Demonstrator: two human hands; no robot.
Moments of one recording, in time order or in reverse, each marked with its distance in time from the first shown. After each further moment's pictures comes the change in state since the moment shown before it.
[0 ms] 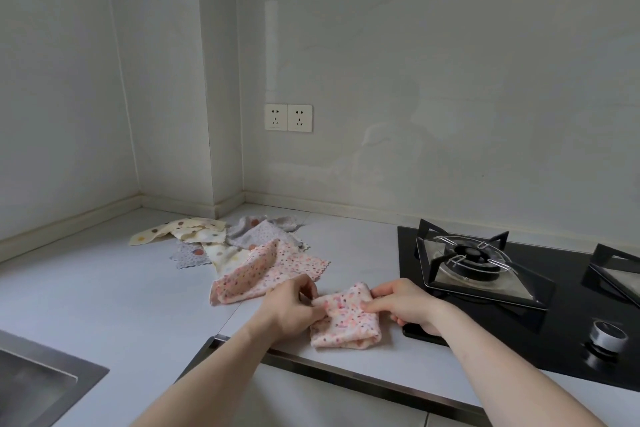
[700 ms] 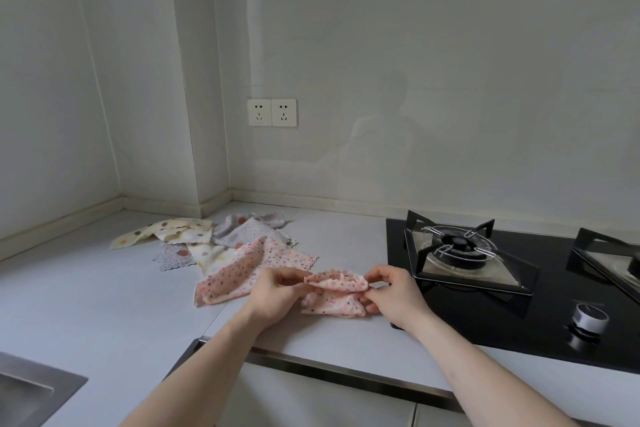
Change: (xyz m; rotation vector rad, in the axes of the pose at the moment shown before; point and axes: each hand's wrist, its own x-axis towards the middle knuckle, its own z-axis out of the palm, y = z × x) left_hand 0.003 0.008 -0.005 -0.391 0.037 0.070; right_hand 0.007 0.023 0.017 0.217 0.368 -0.239
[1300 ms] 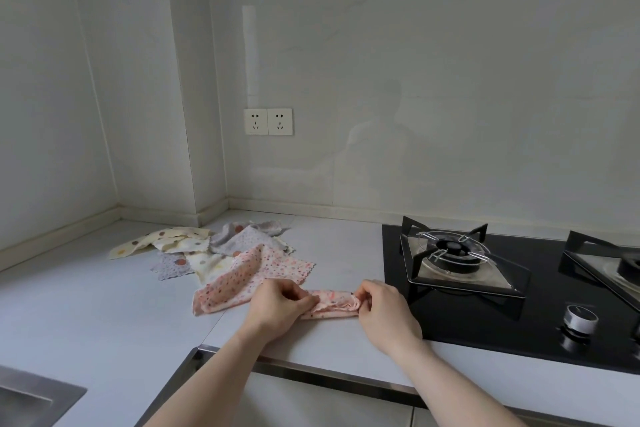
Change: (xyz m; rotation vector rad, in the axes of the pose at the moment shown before) left_hand 0.003 -0.009 0.011 0.256 0.102 -0.042; right_hand -0.021 0.001 0.016 -0.645 0.099 -0.158
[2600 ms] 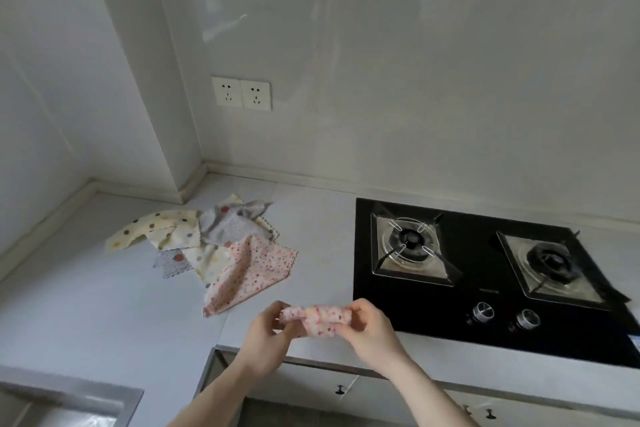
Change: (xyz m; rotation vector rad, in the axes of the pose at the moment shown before) left_hand -0.050 0.131 -0.113 -0.255 -0.400 -0.339; right_hand -0.015 -0.108 -0.162 0.478 -0.439 0.527
